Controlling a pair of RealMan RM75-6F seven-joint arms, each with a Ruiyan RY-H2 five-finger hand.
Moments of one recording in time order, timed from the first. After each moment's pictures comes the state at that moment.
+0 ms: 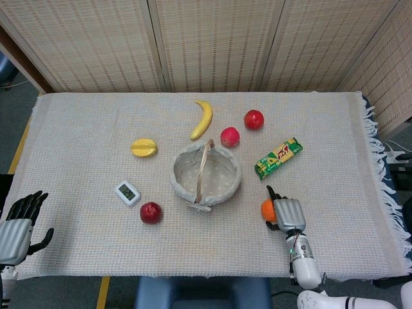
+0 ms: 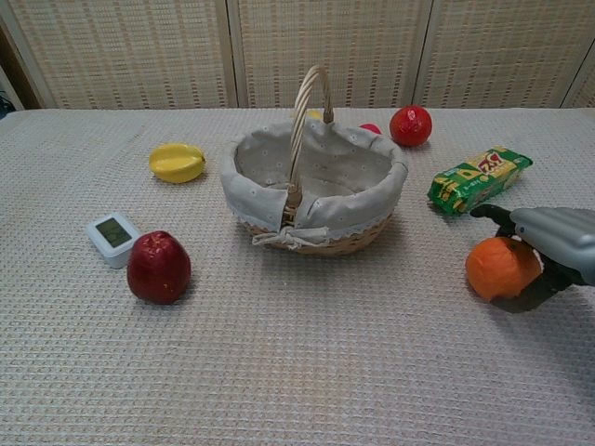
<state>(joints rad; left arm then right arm) -0.10 -1.10 -0.03 -1.66 1.46 1.43 0.04 0.47 -1.61 0.11 -1.68 -0.86 1.24 -0.74</state>
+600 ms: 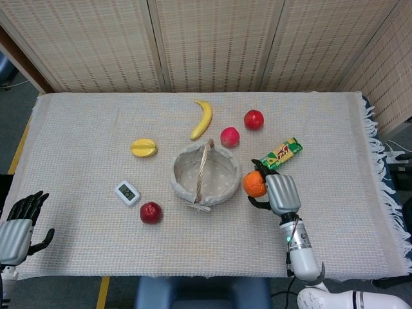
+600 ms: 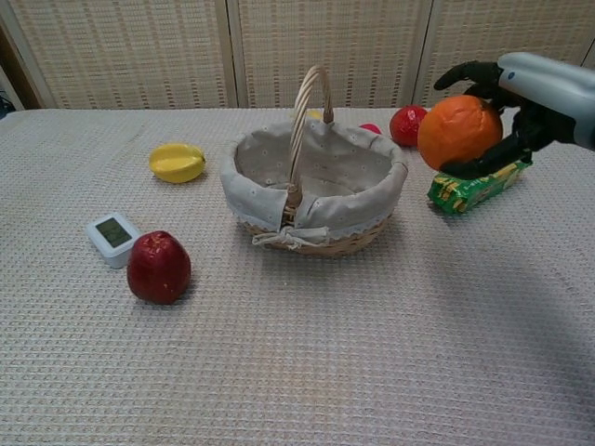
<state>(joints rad) -0.10 -1.10 -0.03 -1.66 1.46 1.42 0.04 0.53 -1.51 0.28 -1.93 -0.98 1.31 -0.63</state>
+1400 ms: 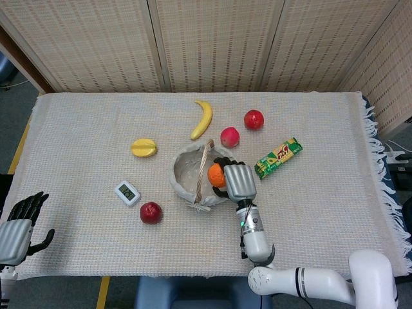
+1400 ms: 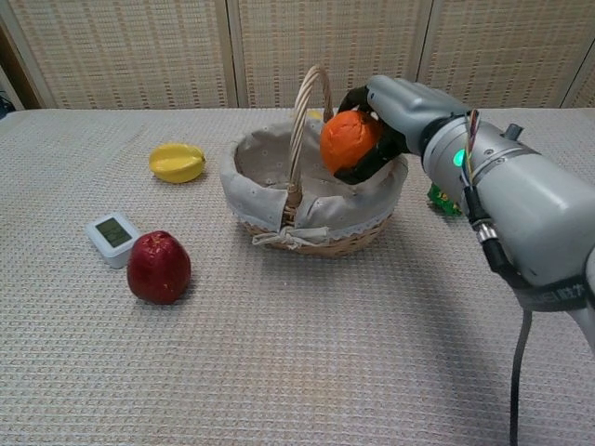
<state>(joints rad) -0.11 -1.09 -0.03 -1.67 1.45 1.40 0.00 0.78 -1.83 0.37 -1.63 -0.83 1.32 -0.76</state>
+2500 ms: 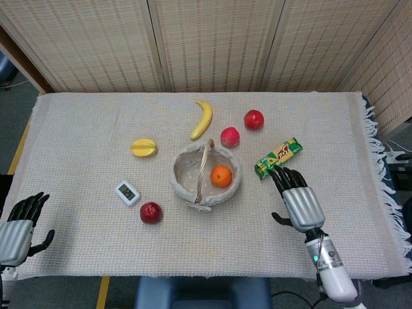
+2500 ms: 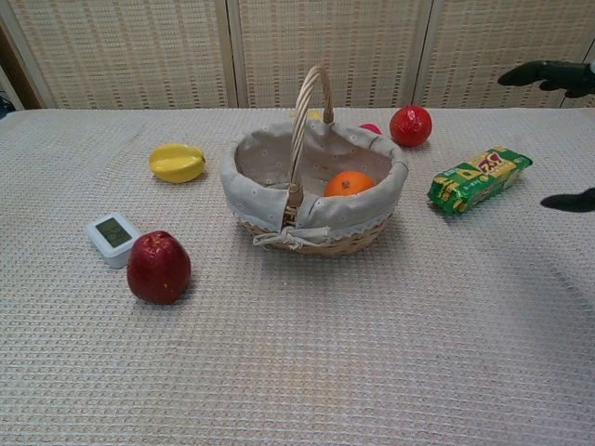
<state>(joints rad) -0.10 -1.10 -0.02 -1.67 1.46 1.42 0.05 0.43 -1.20 -0.01 -2.08 -1.22 1.39 -0.55</state>
